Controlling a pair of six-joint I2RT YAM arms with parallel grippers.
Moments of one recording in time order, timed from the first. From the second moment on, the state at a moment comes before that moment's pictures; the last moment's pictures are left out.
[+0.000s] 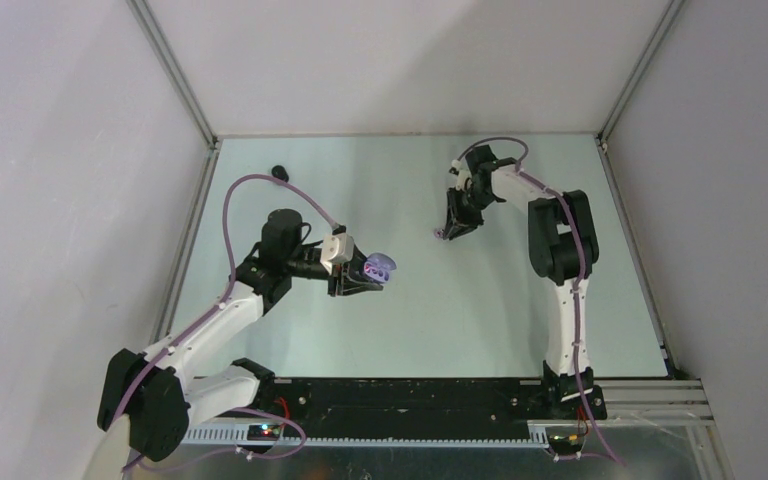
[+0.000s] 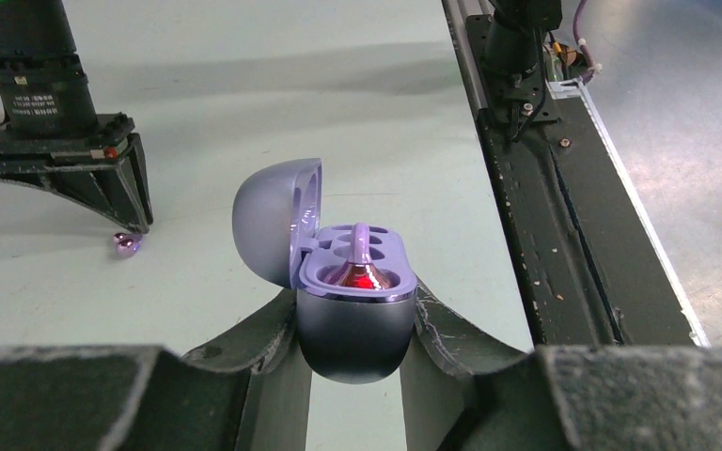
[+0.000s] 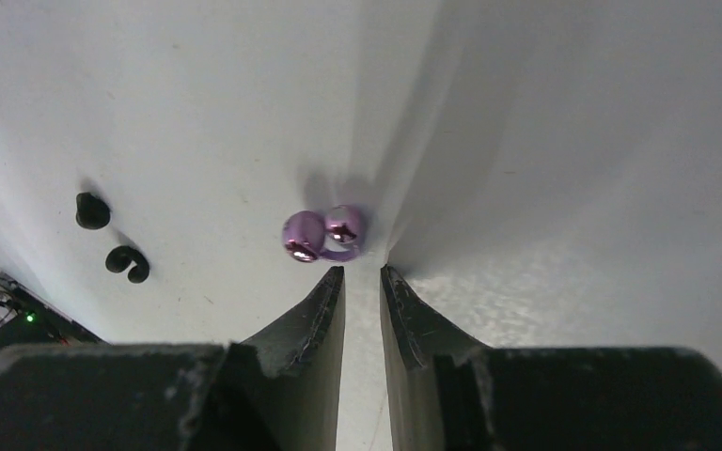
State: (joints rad) left arm -0.44 1.08 0.66 0.03 1.15 0.40; right arm 0.28 2.23 1.71 -0.77 -0.44 0.19
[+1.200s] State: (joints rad) left arm -0.44 1.08 0.66 0.01 1.16 0.40; right arm 0.44 2.24 1.75 -0.75 -0.35 0.14
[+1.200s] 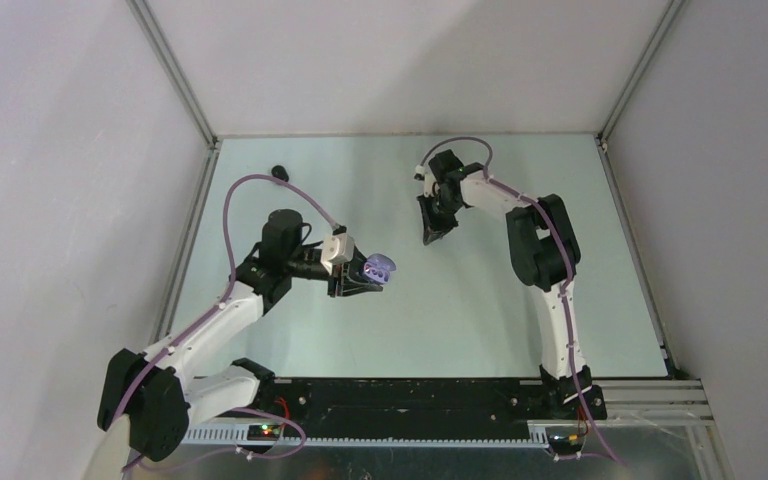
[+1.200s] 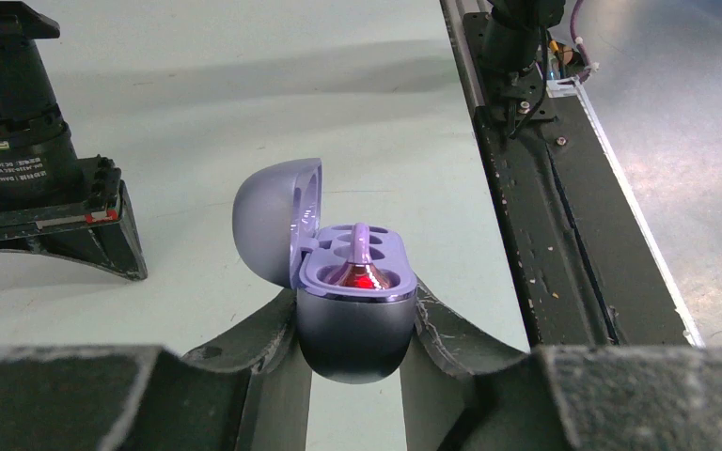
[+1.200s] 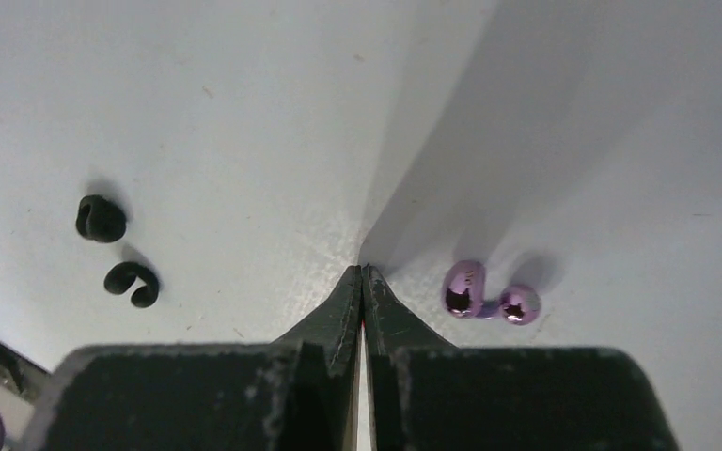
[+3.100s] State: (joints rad) left arm -0.44 1.08 0.66 0.01 1.16 0.41; right arm 0.29 2.10 1.60 -0.75 -0.26 0.03
